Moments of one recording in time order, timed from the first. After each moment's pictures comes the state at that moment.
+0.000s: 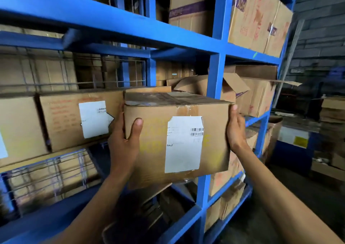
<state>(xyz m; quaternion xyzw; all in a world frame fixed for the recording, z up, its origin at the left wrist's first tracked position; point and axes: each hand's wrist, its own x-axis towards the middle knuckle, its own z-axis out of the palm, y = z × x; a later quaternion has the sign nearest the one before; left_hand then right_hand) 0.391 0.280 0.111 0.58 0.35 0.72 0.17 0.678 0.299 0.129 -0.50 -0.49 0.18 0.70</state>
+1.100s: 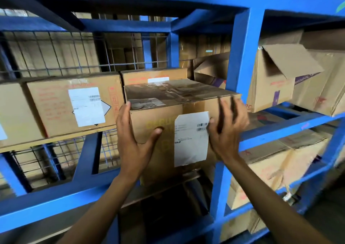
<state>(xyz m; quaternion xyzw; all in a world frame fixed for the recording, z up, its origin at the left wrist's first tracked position) 0.509 0.377 0.068 0.59 0.45 0.67 -0.03 0.735 0.478 0.048 -0.42 -0.60 -0.21 0.65</state>
